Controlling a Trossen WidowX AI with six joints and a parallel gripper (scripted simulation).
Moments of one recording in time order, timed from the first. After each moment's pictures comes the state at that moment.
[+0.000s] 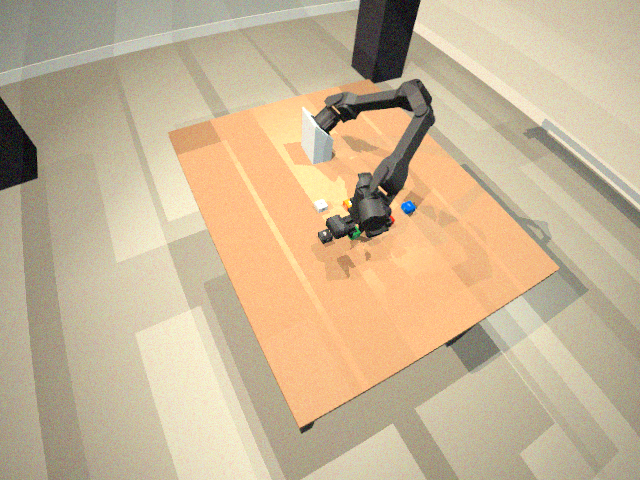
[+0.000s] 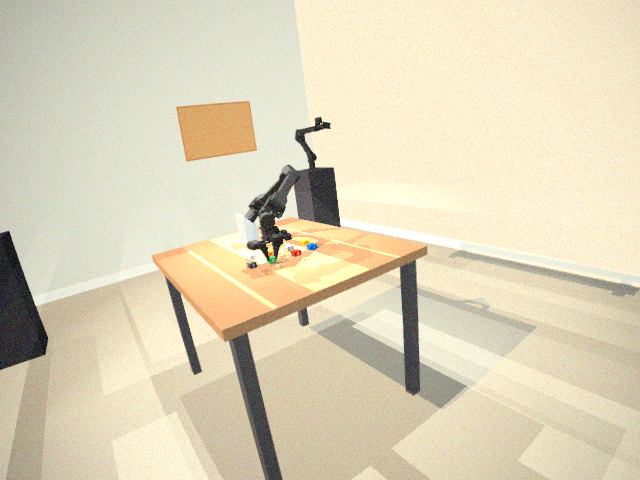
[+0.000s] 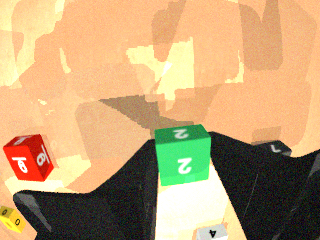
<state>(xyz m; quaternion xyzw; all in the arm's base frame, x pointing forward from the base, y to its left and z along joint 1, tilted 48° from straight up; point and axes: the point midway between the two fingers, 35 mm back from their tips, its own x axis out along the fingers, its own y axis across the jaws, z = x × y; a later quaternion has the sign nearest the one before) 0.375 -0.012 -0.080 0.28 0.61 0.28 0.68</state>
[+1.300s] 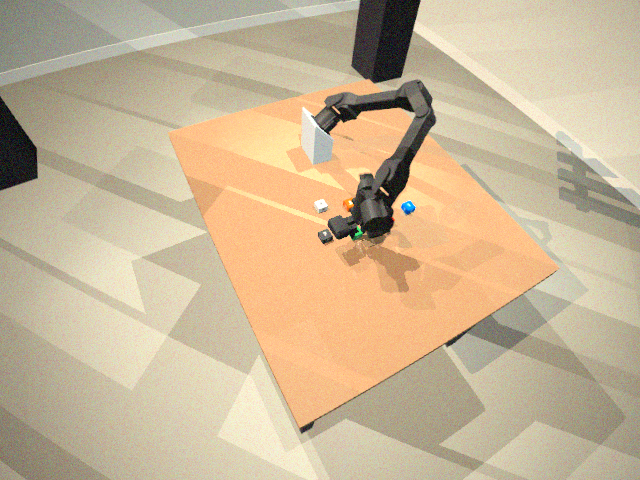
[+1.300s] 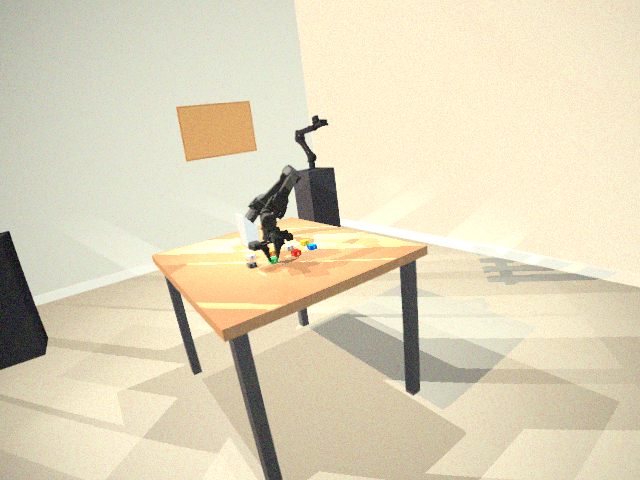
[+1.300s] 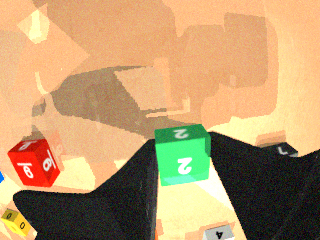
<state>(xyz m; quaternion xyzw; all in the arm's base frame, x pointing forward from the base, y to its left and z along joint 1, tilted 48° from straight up) 0.378 -0.006 -0.077 0.29 0.61 0.28 0.68</state>
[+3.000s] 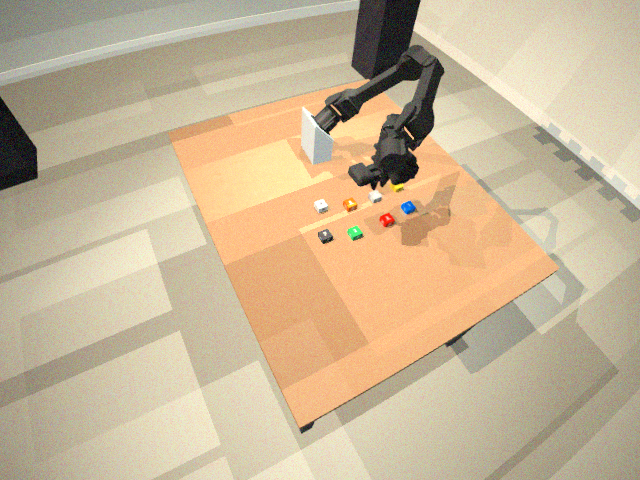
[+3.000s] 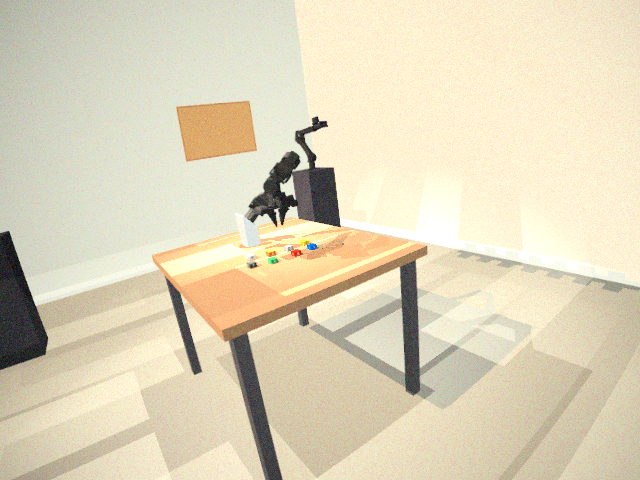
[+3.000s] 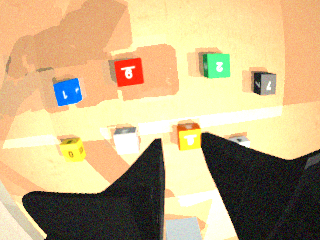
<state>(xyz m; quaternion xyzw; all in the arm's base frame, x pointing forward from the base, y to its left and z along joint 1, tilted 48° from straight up) 0.319 -0.047 0.057 0.29 0.61 0.28 0.68</state>
